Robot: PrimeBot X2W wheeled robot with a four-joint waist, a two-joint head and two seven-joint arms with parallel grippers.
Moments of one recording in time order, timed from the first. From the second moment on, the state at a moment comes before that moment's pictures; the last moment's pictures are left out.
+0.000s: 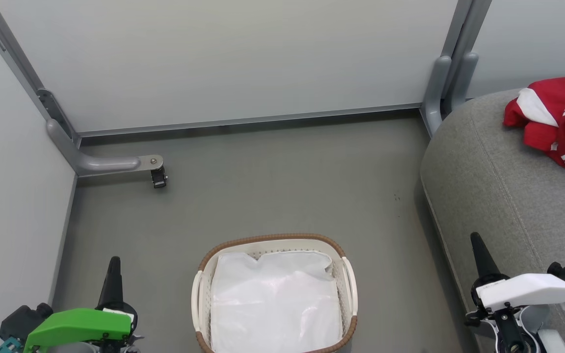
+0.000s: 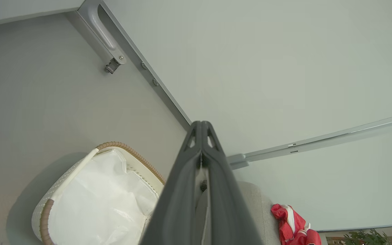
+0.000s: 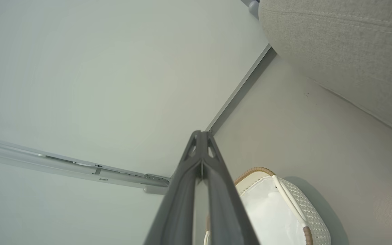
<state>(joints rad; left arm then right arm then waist) -0.03 0.05 0.03 0.27 -1.15 -0.11 -0.02 -0.09 -0.04 -0.05 0.29 1.10 0.13 -0.02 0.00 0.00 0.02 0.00</state>
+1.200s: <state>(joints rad) -0.07 0.05 0.08 0.26 -1.44 -0.12 0.06 -0.09 -0.05 -0.09 0.26 1.42 0.13 0.06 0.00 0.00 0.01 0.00</state>
